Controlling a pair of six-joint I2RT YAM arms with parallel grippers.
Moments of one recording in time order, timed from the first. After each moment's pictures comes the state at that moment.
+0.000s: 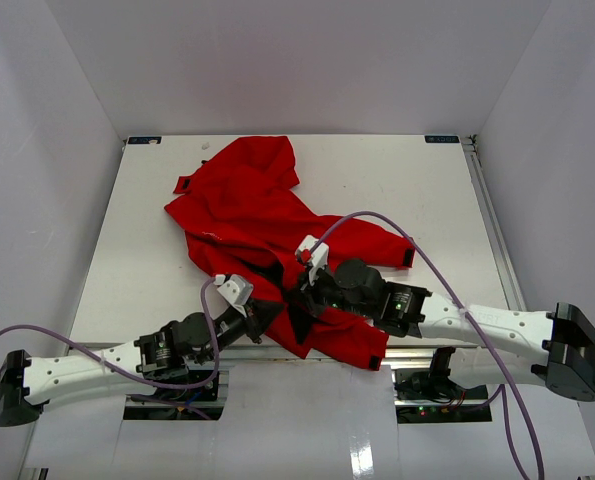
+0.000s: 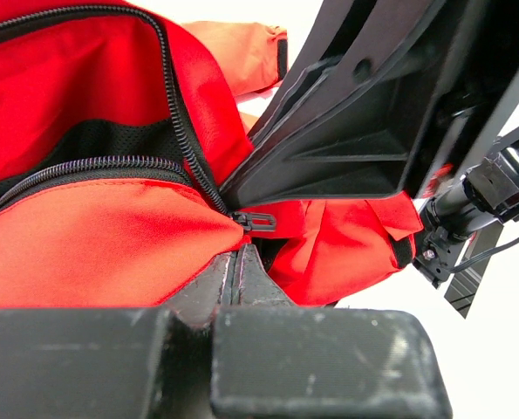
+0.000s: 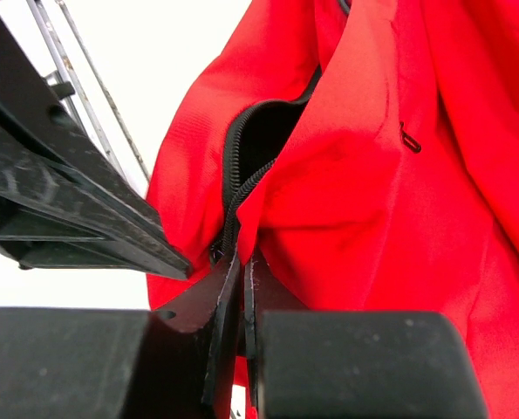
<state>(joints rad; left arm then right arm) -1.31 0.48 0.25 0.15 -0.42 -0.37 1.20 1.12 0.73 0.05 0.05 0.18</state>
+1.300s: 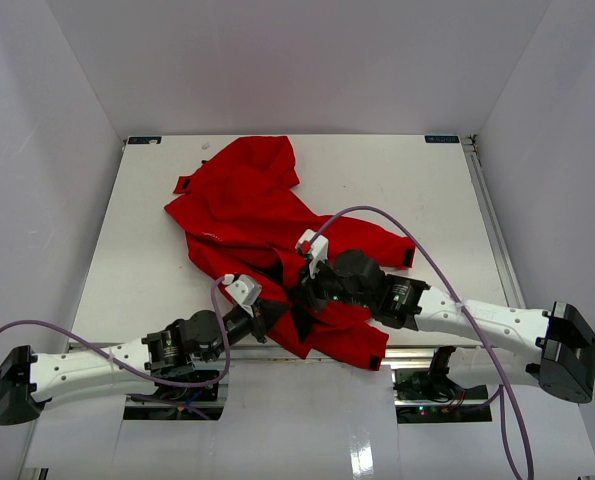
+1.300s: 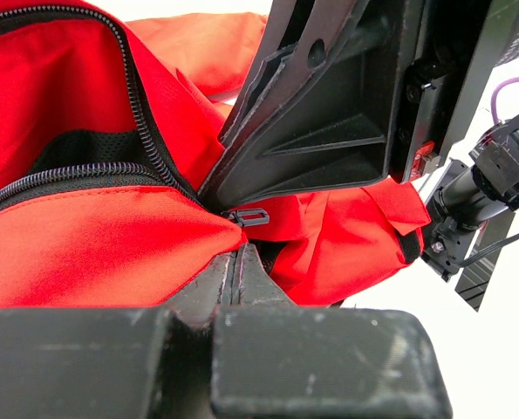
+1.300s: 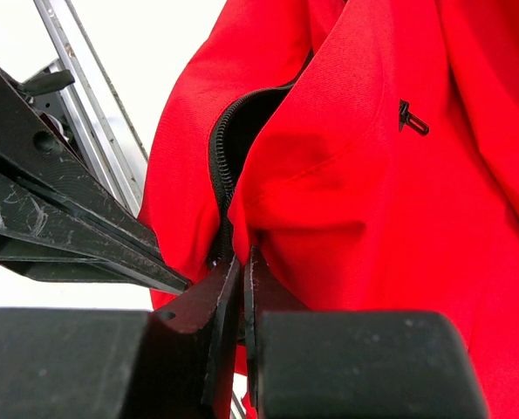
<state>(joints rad) -1.30 0.58 0.25 0.23 -0.37 -0.33 1.12 1.15 0.76 0.00 -0.05 0.21</state>
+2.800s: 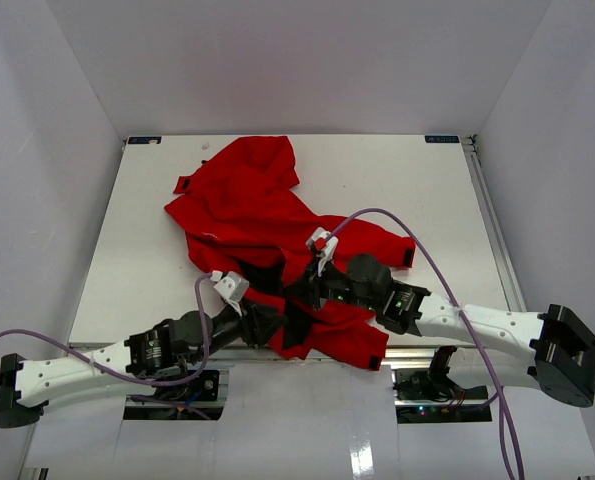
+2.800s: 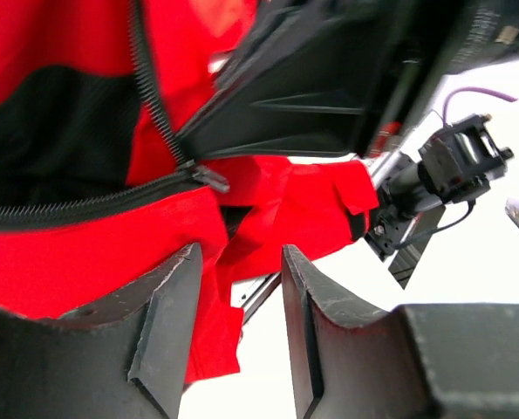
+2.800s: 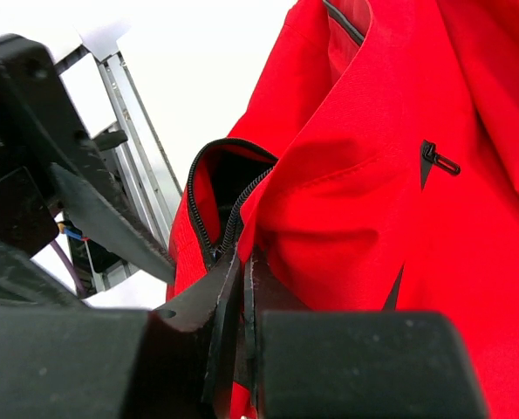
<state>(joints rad) -1.31 0.43 0.32 -0.04 -0.36 -0.52 1.09 1.13 0.62 0.29 -0.12 0.31</state>
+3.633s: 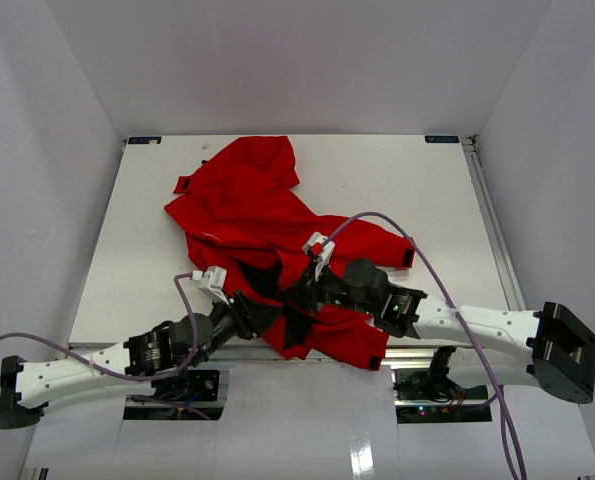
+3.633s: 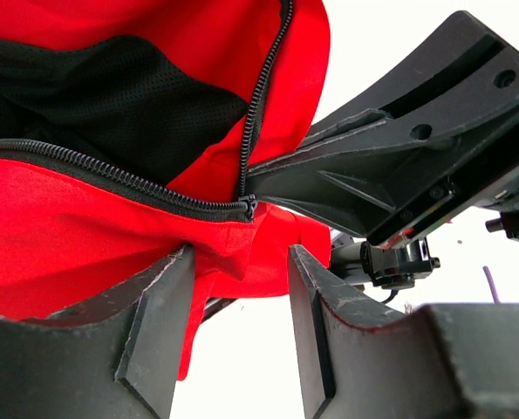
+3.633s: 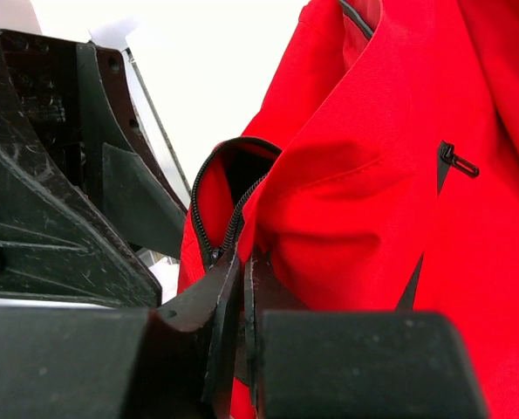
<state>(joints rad) -1.31 0.40 0.29 -0.09 -0.53 -0.97 1.13 1.15 0.61 0.33 -0.10 0.31</state>
